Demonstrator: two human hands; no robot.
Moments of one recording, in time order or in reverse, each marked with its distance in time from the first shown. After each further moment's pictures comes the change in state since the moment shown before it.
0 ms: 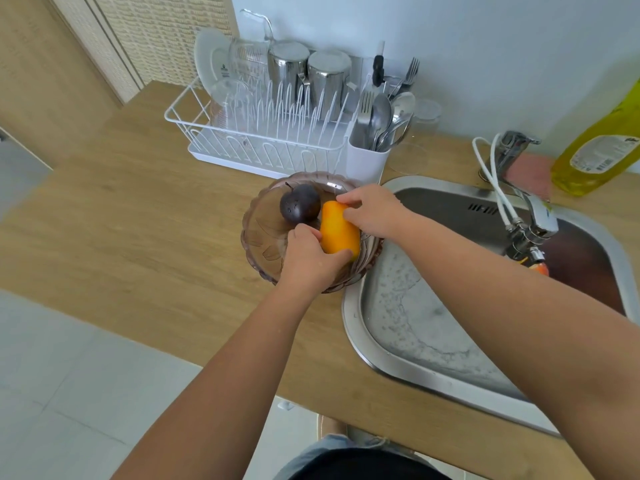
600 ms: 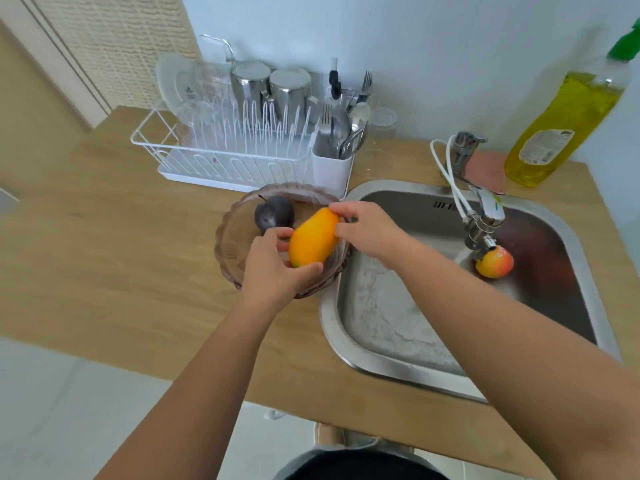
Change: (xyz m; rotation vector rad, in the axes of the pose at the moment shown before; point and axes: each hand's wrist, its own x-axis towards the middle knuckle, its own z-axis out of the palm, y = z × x) left_hand -0.024 0.003 -0.024 -0.009 0.037 0.175; right_hand -0.042 0.021 -0.003 0.355 0.112 0.112
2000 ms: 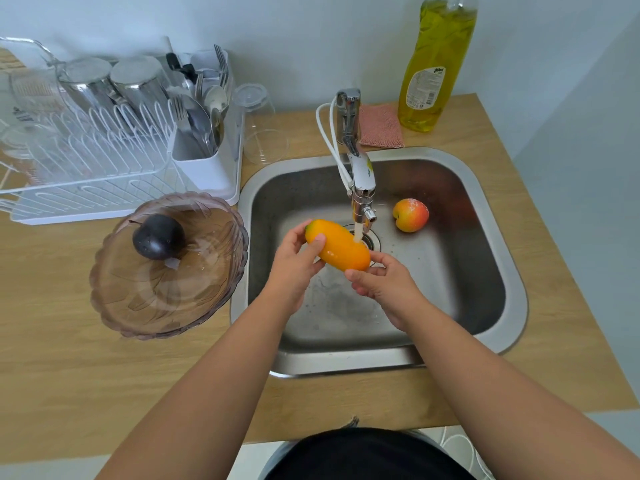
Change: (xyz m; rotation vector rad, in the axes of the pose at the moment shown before) left_hand 0.005 0.060 0.175 -0.643 -0.421 -0.231; right_hand -0.106 0.179 -0.044 0.841 0.306 0.425
